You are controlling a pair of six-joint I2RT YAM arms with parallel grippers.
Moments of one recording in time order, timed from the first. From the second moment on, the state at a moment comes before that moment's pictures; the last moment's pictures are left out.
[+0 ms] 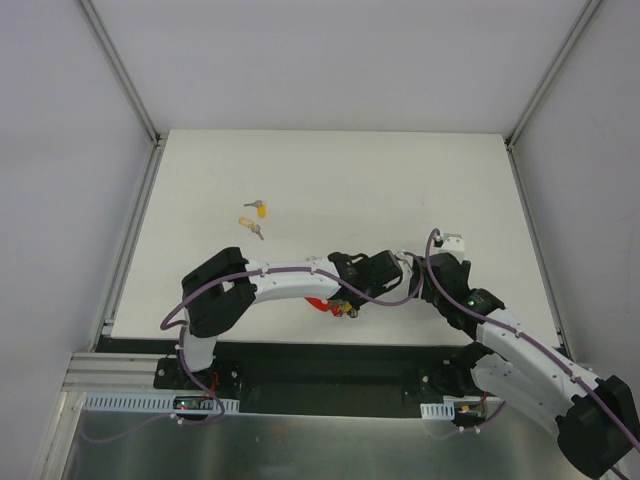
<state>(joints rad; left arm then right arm) -1.18 1.92 1.35 -0.53 -0.19 0.00 0.58 0.81 0.42 -0.45 0.47 0.46</state>
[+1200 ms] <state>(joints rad) -1.20 2.00 1.40 -0.61 -0.25 0.01 0.56 0.86 0.39 -0.47 0.47 0.45</state>
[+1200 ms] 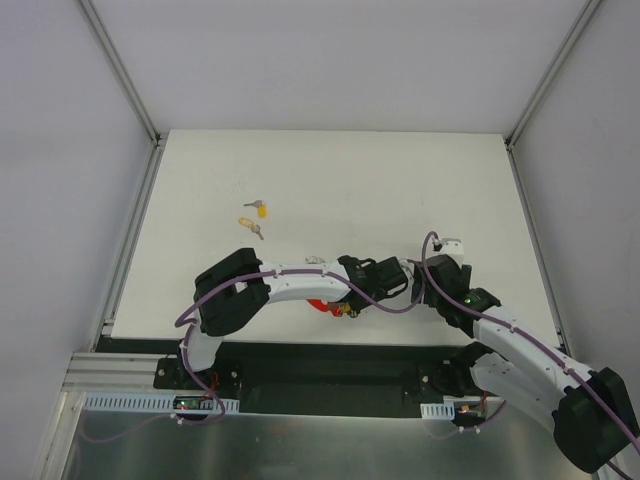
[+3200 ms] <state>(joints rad) -0.90 1.22 1.01 -0.34 0.12 0.19 0.48 0.99 0.59 0.02 -0.44 0.34</state>
